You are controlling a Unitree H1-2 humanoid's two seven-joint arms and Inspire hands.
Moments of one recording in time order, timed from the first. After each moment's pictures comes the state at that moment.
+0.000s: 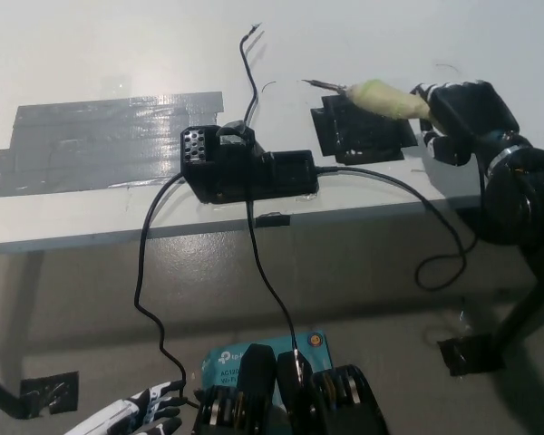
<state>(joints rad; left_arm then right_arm) 0.09 0.51 -0.15 -0.20 -0.14 0.31 -0.50 -0.86 -0.43 0.48 0.49 -0.85 0.05 0.12</state>
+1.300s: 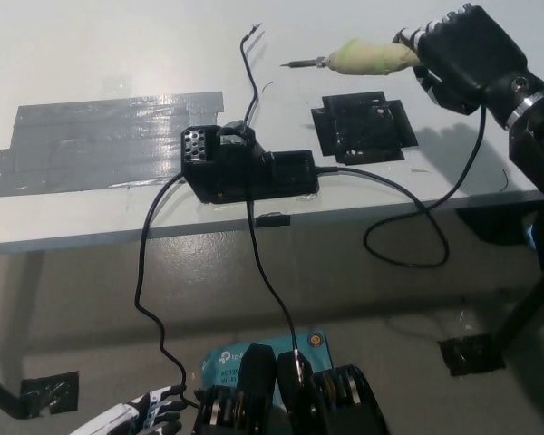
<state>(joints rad) 0.09 0.51 -0.15 -0.20 -0.14 0.31 -0.51 -0.95 -0.50 0.47 0.42 -1.00 -0.15 0.06</state>
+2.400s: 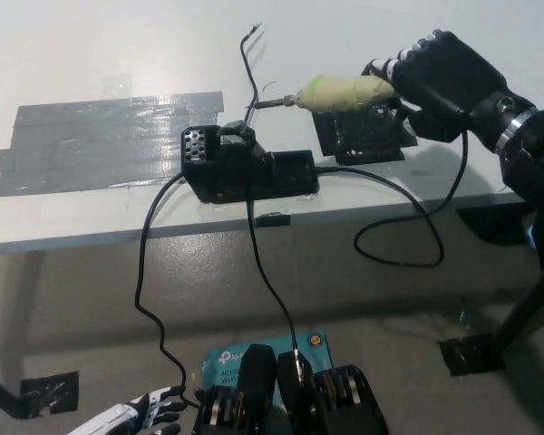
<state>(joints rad) 0.09 0.52 -0.15 -0.20 -0.14 0.30 -0.53 -0.89 -0.49 0.43 0.25 -0.91 -0.20 0.24</state>
